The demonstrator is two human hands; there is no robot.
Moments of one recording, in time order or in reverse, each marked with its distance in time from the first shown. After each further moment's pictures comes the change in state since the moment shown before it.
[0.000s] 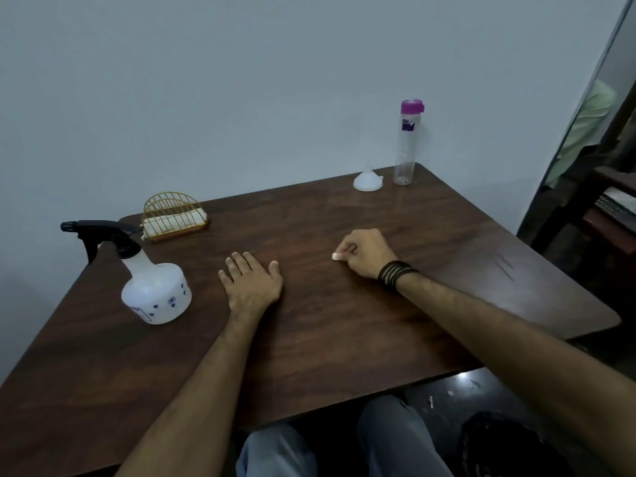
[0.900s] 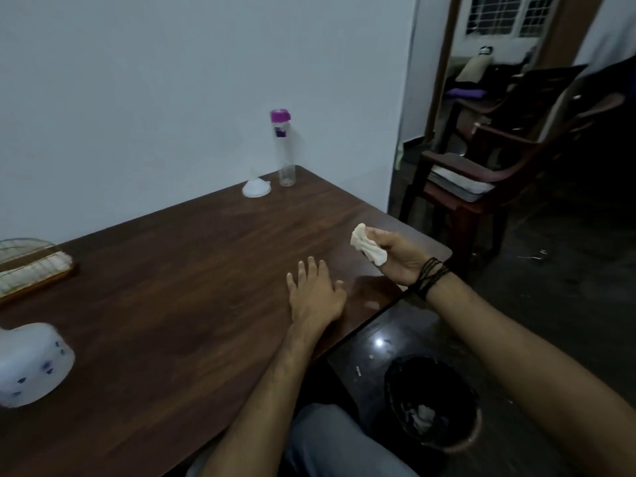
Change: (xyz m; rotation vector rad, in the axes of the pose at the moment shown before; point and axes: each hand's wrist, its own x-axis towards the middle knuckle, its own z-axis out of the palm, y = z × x) left_hand -0.152 0.173 0.041 -0.155 -0.154 0.767; right_hand -0.174 0.069 -0.116 1.527 0.140 0.330
